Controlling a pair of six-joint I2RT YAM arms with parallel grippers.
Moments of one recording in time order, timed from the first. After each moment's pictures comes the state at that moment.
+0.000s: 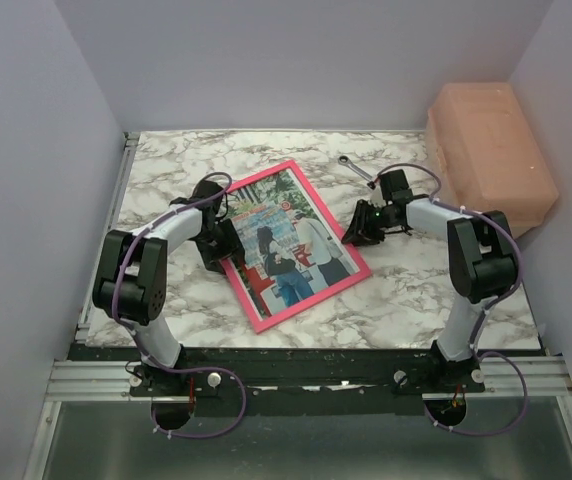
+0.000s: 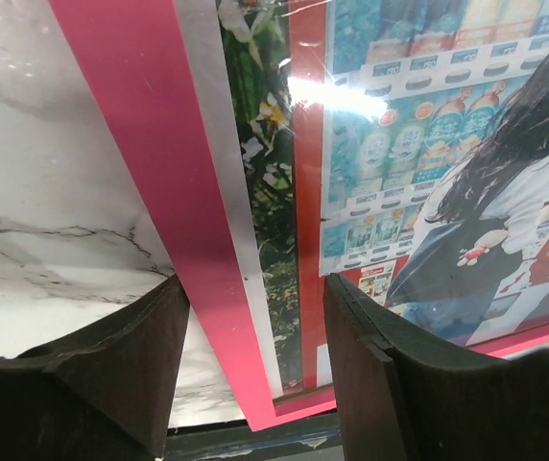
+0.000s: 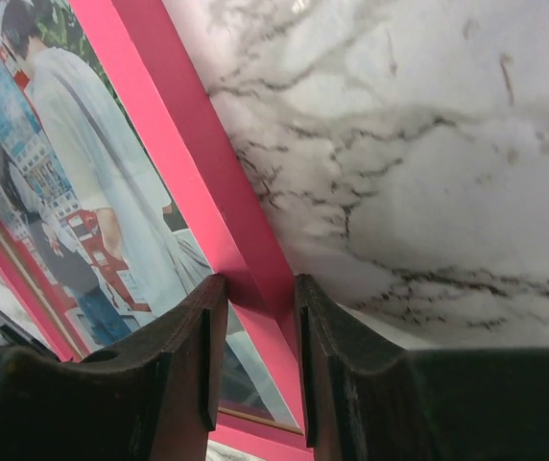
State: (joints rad) left arm -0.22 1.71 1.06 -0.70 0.22 -0.69; right arm 0.25 1.90 1.15 -0.33 -0.46 0.44
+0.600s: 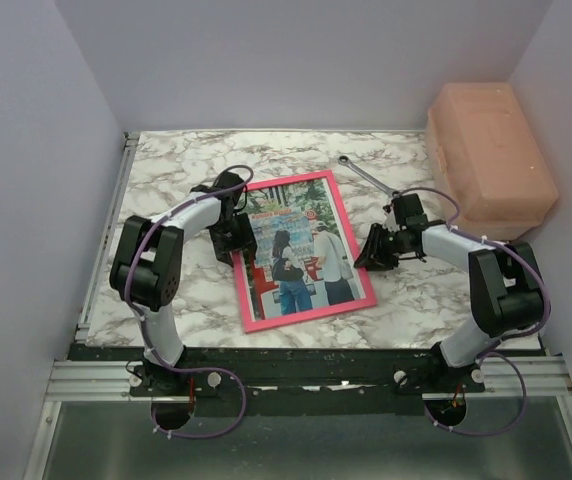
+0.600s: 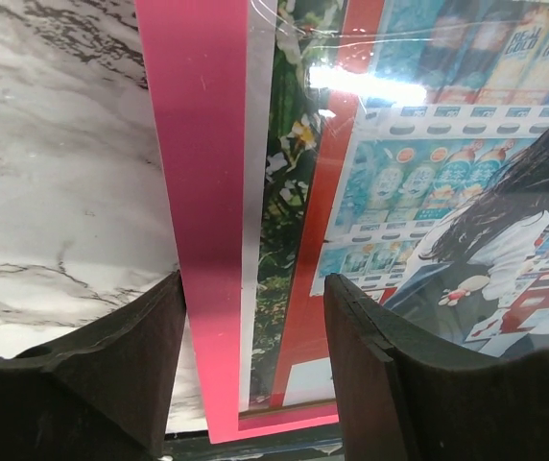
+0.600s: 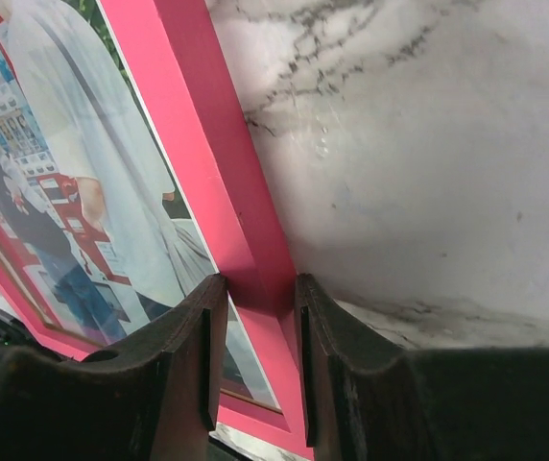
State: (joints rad) left arm -0.32 1.84 1.23 -0.78 0.17 -0.66; right arm 0.23 1.64 0.85 -0.34 -0.40 0.49
